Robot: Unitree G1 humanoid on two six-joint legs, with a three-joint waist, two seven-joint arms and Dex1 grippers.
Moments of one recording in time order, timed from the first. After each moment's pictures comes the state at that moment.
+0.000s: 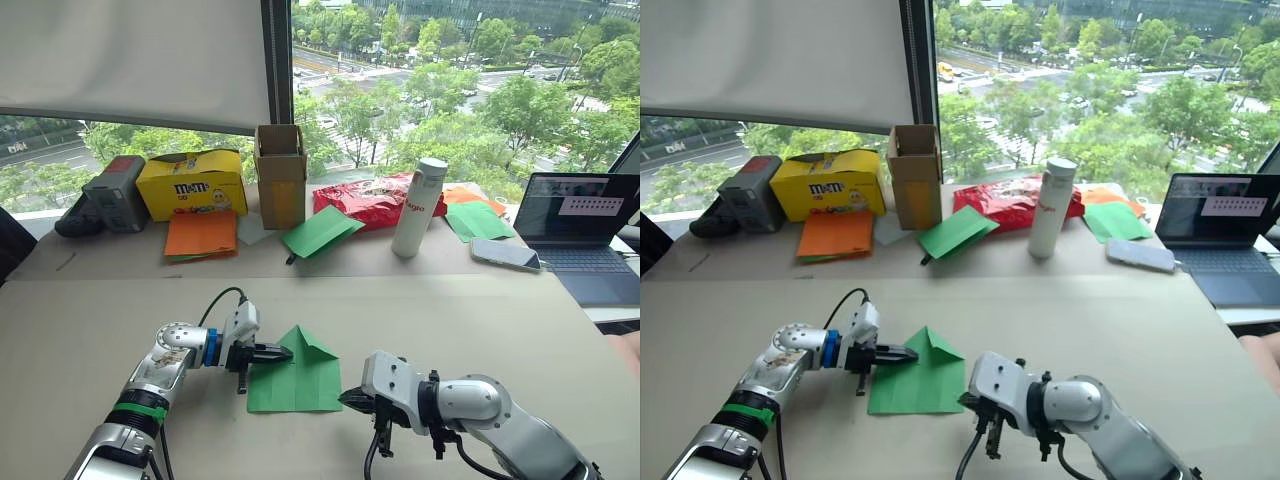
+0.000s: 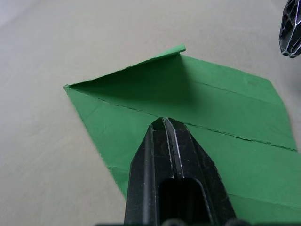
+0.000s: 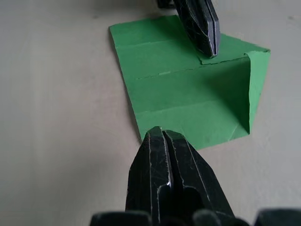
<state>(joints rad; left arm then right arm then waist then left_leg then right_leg) -0.45 0.55 -0.19 0.42 -0.25 0.13 -1.37 -0.14 -0.69 0.45 -0.70 0.10 0.63 0.76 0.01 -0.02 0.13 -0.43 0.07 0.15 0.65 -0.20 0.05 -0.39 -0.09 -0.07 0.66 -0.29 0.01</state>
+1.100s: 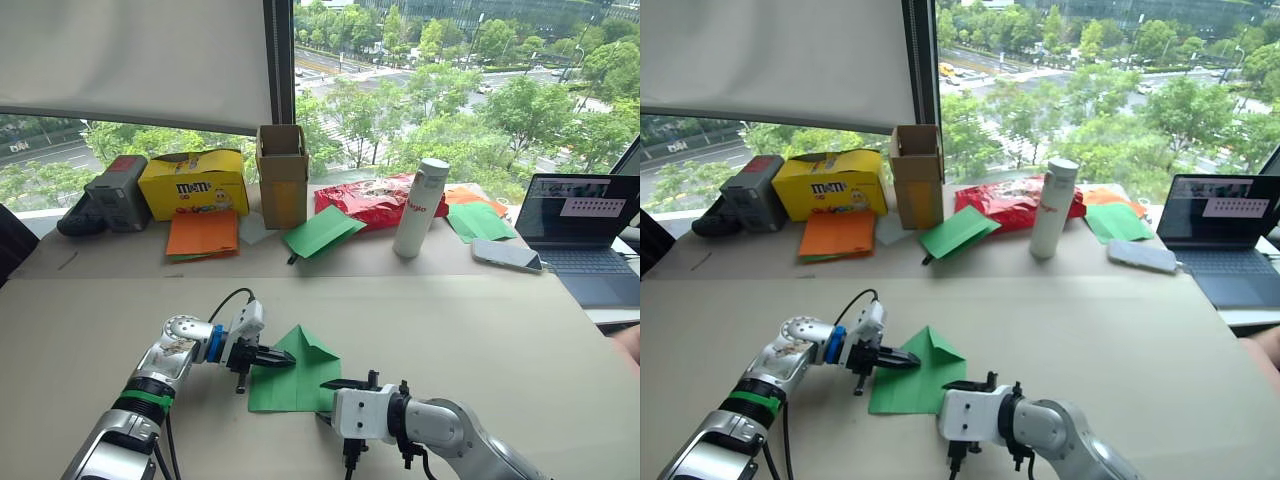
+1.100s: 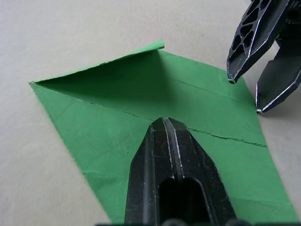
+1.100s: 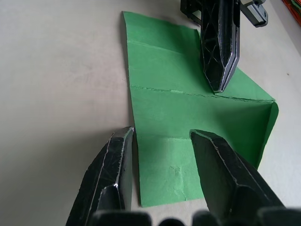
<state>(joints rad) -0.52 0.54 -0.22 0.47 -0.23 0.18 -1.45 -0.09 -0.59 0.60 -0.54 -0.28 0.29 0.68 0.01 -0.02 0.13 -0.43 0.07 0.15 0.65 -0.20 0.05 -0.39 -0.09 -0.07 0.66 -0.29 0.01</state>
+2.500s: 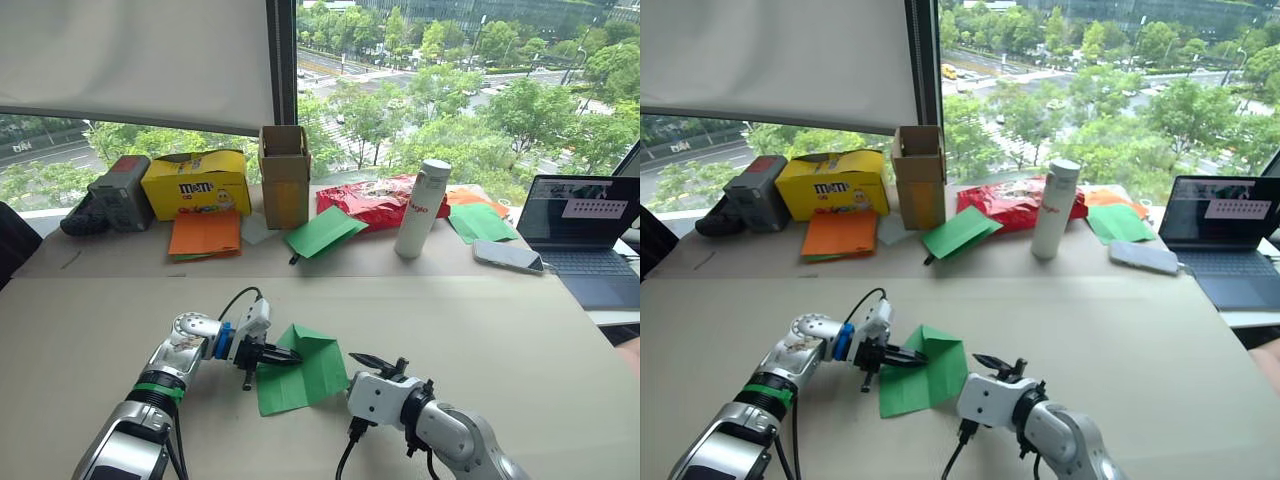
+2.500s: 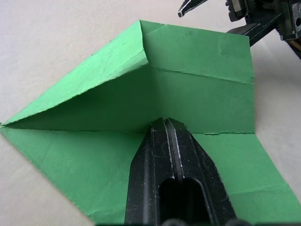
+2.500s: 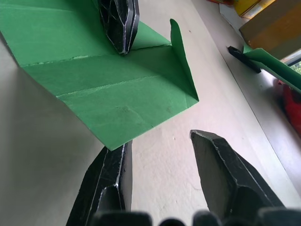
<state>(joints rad) -0.58 0.49 -0.22 0.57 -0.20 0.12 -1.48 0.07 -0.44 0.43 -0.53 -0.47 0.25 0.48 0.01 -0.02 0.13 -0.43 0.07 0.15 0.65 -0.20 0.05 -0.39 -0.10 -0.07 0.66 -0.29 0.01</state>
